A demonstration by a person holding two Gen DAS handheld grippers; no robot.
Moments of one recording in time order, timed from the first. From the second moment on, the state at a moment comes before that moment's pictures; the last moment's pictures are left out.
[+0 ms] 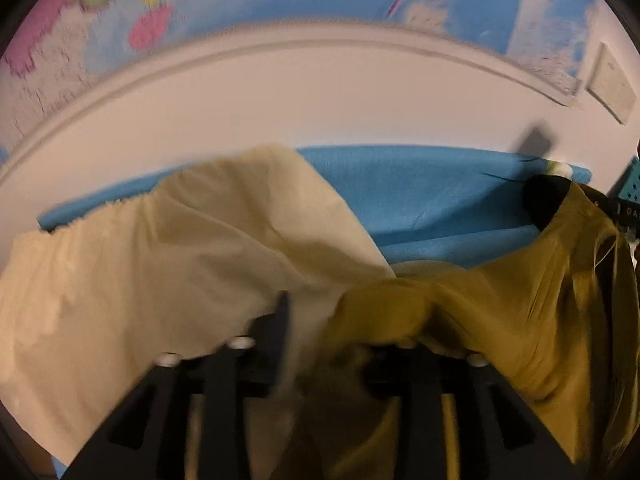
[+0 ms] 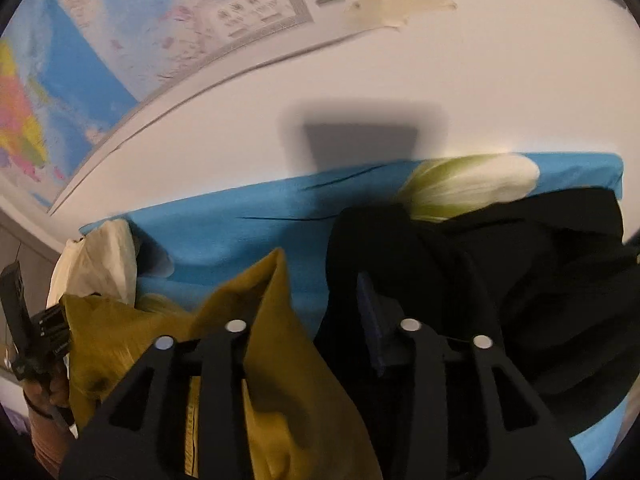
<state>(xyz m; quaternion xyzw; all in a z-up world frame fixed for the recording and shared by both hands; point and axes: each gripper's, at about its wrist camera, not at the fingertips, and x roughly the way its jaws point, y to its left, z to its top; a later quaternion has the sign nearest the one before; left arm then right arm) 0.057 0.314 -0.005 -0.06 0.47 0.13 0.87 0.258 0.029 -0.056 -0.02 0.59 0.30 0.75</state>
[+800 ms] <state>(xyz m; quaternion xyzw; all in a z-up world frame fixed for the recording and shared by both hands) 0.042 0.187 -0.036 0.11 0.54 -0.08 0.83 0.194 0.076 -0.051 -0.13 0.56 0.45 0.68</state>
